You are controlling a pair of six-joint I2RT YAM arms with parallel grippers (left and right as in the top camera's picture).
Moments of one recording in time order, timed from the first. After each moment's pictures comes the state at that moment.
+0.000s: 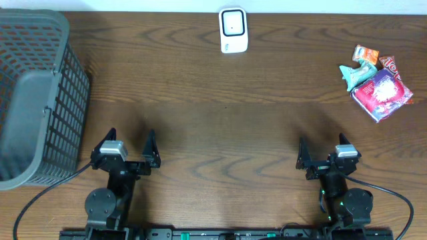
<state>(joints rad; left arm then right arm) -0.10 0.09 0.13 -0.05 0.01 -0.19 0.05 0.01 0.01 -0.07 -0.06 0.04</state>
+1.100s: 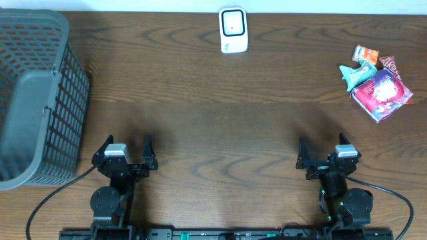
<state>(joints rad) -0.03 0.01 0.01 -0.10 0.01 -0.11 0.05 0.01 0.01 -0.07 -0.06 0.04</state>
